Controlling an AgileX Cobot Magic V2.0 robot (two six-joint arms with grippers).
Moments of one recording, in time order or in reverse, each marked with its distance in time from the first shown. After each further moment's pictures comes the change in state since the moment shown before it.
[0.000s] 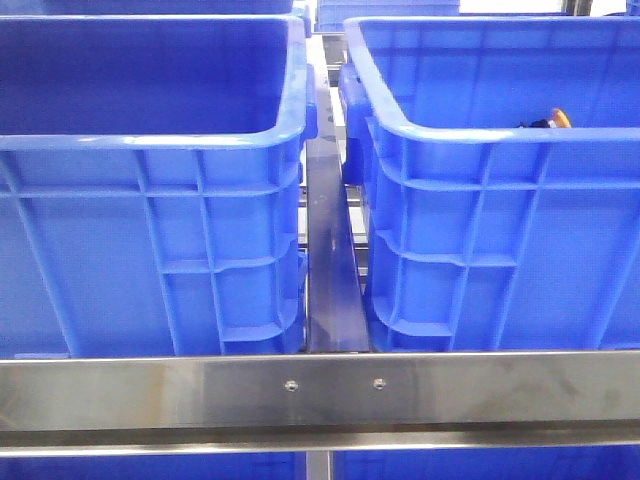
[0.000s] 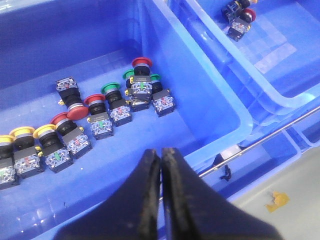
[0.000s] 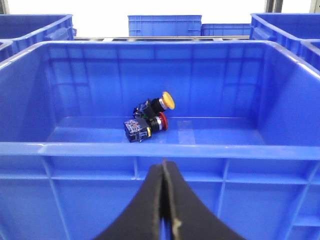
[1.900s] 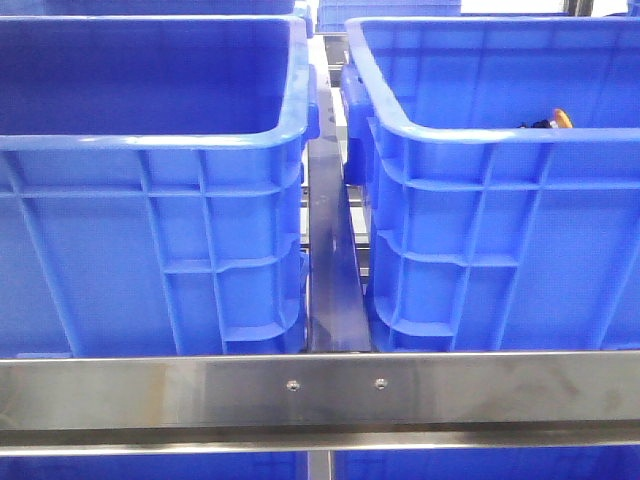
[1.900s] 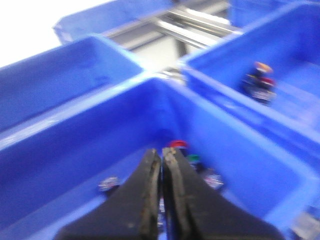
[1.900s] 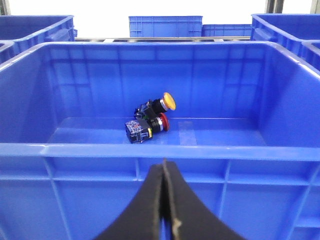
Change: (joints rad) left arm 0.439 -0.181 0.400 -0.298 -0.738 0.601; right arm 0.000 0.000 0.000 0.000 -0.002 0.002
